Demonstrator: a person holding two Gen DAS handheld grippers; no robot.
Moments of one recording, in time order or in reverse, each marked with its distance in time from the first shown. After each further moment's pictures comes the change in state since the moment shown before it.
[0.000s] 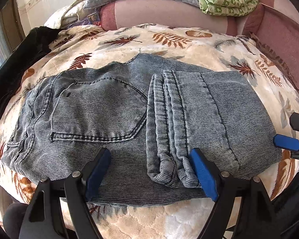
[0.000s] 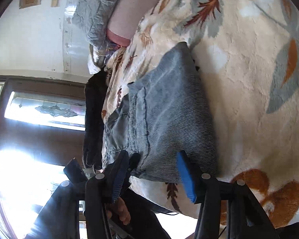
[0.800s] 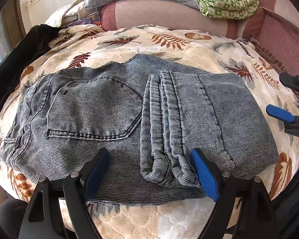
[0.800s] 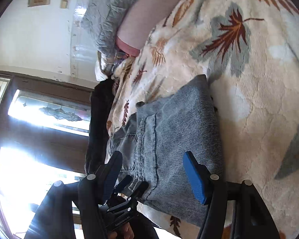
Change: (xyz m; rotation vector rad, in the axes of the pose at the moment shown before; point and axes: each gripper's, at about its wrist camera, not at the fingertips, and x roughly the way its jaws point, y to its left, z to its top) left arm -0.001 -0.001 -0.003 -0.034 -0.017 -0.034; right arm -0.011 0.006 0.035 -0.074 -0.087 0.029
